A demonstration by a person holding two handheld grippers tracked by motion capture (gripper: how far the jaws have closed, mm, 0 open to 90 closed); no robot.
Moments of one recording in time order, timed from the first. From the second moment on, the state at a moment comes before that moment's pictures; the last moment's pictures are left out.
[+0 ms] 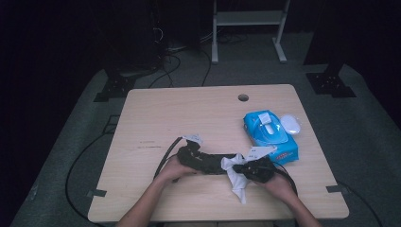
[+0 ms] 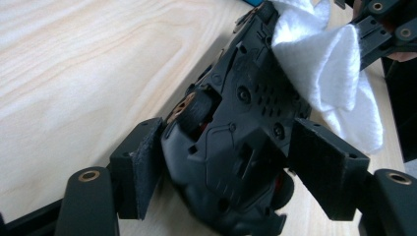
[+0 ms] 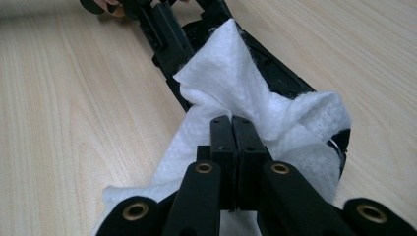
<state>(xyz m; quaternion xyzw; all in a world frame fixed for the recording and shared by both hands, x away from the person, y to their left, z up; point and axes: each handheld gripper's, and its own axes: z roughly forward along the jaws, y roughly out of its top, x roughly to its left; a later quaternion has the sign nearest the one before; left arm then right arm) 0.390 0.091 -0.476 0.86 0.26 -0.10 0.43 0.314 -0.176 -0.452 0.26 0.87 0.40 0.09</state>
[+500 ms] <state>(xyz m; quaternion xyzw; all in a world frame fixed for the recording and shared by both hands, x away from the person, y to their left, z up) 0.366 0.097 -0.470 0.86 0.22 -0.03 0.46 0.308 -0.180 -0.453 0.27 0.87 0.41 0.09</state>
